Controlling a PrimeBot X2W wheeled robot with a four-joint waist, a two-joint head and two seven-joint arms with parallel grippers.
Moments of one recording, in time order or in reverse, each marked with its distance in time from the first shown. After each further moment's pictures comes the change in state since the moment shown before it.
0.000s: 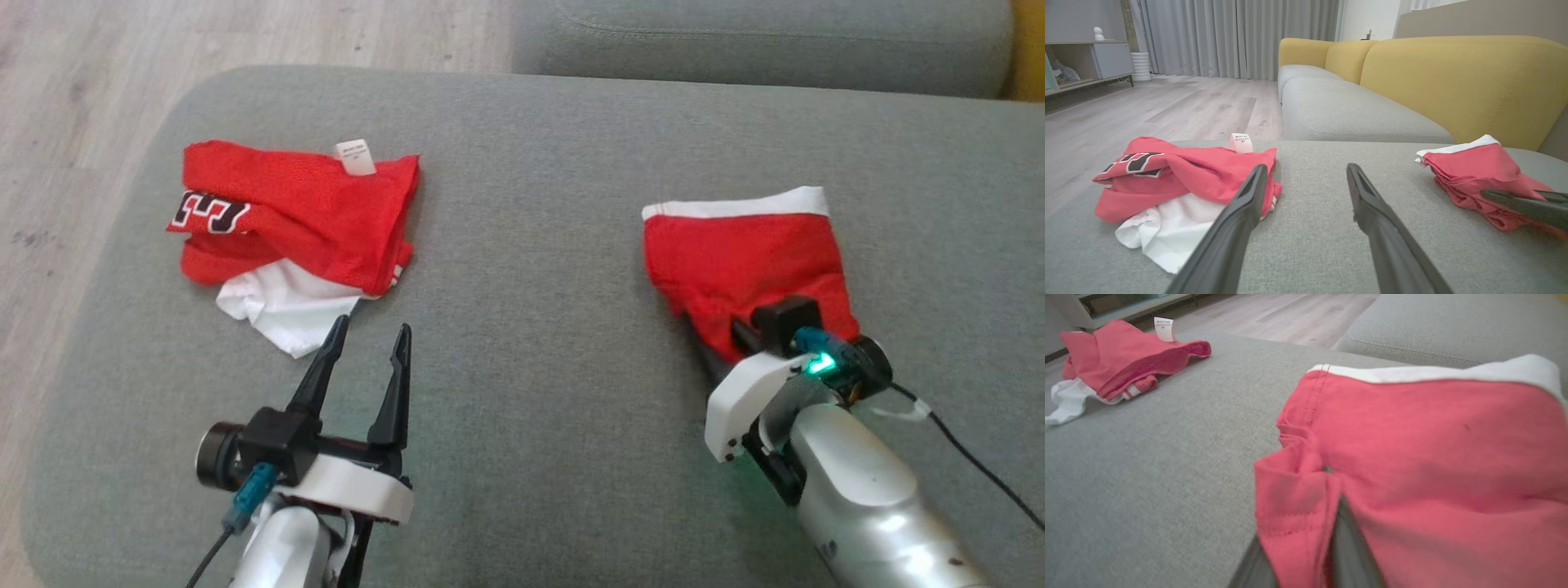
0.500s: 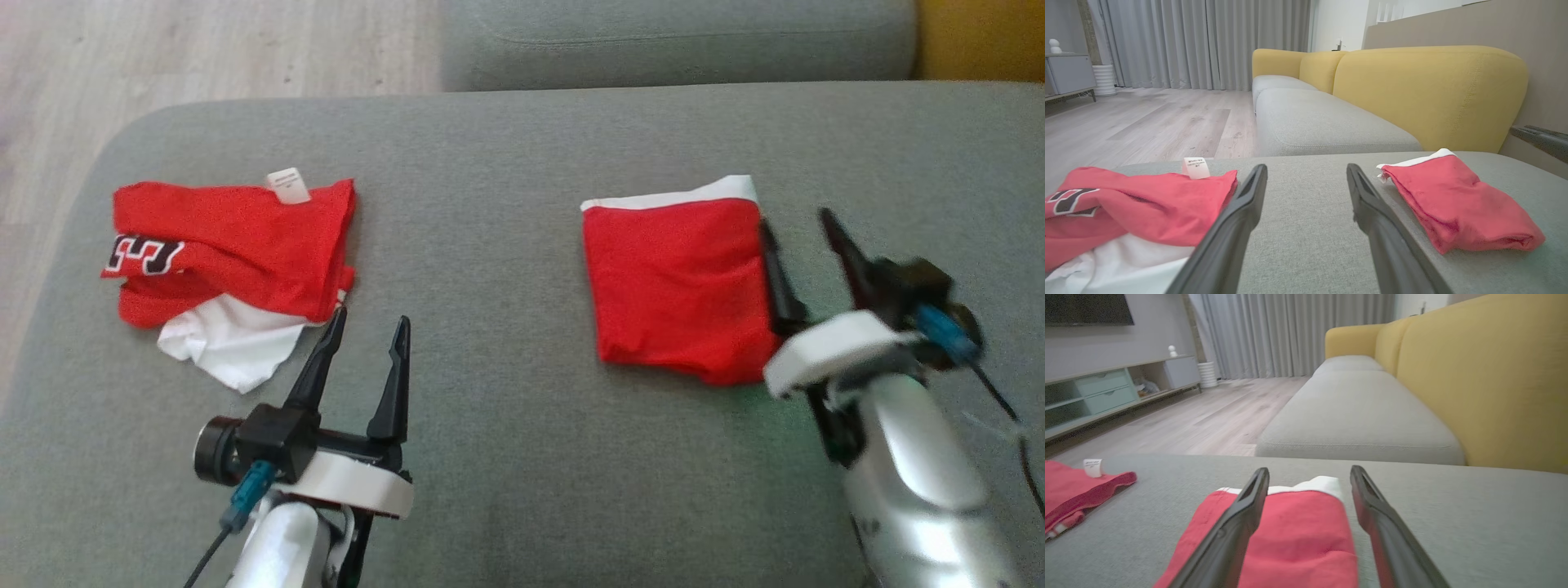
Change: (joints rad) left arm 0.000 0.003 -0.002 -0.025 -0.001 0.010 0.000; right arm 0.046 0.038 -0.333 -0.192 -0.137 0.000 -0.109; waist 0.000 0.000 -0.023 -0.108
